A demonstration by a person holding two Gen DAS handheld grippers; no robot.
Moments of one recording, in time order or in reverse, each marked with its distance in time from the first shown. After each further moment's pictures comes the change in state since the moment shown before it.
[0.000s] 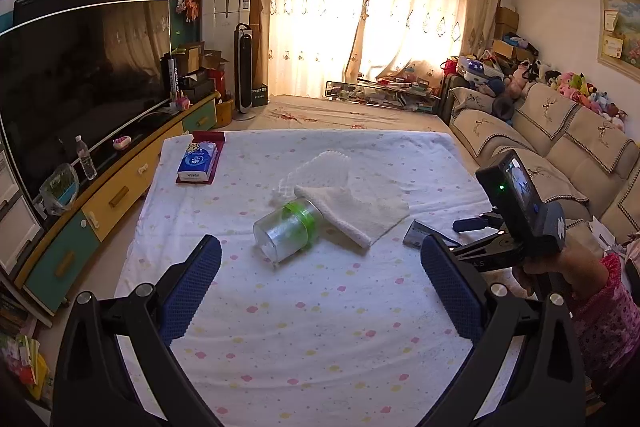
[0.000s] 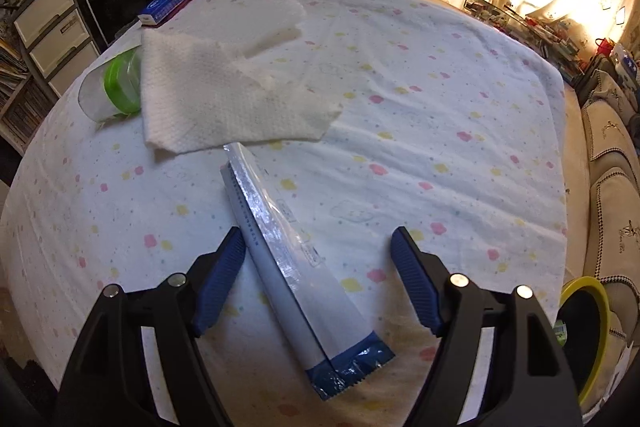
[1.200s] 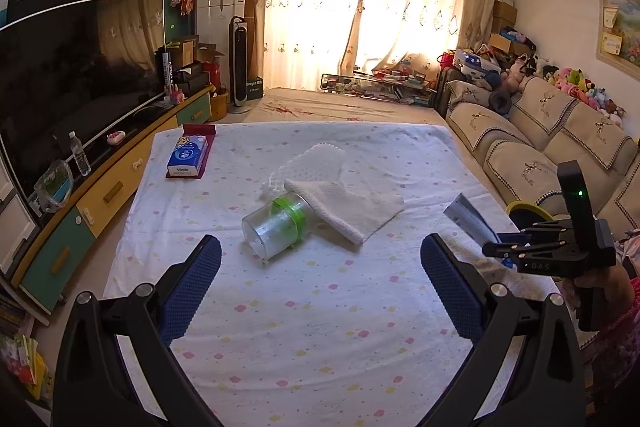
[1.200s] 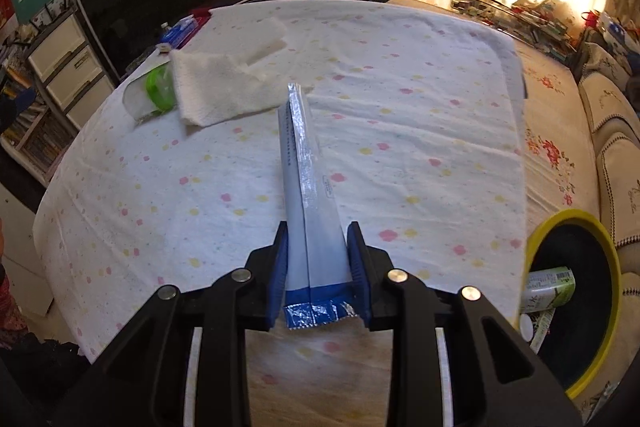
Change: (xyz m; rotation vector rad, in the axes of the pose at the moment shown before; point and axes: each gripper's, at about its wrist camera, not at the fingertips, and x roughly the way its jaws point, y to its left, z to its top) left arm 0.016 -0.010 -0.001 0.002 0.027 -0.013; right arm -0.065 -0.045 -0.063 0.172 -0.108 0.038
